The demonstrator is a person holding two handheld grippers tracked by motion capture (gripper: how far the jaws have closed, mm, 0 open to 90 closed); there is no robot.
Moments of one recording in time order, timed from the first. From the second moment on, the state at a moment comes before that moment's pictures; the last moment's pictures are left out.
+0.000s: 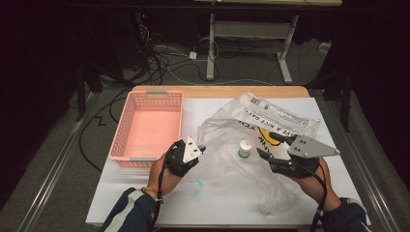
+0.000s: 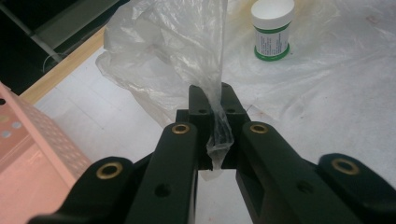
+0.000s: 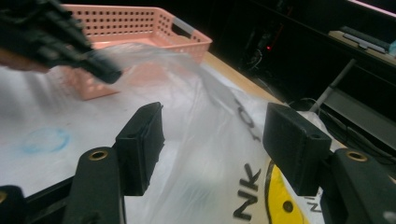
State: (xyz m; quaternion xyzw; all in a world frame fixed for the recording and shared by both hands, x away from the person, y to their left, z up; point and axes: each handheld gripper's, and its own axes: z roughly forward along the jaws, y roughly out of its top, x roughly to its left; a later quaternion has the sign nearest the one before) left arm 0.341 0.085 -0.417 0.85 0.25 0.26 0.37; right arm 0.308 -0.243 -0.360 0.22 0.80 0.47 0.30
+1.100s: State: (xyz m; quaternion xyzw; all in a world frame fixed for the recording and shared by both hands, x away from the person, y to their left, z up) left arm 0.342 0.075 -0.425 0.87 0.24 0.25 0.36; right arm 0.282 -0.275 -0.465 0.24 0.91 0.32 0.11
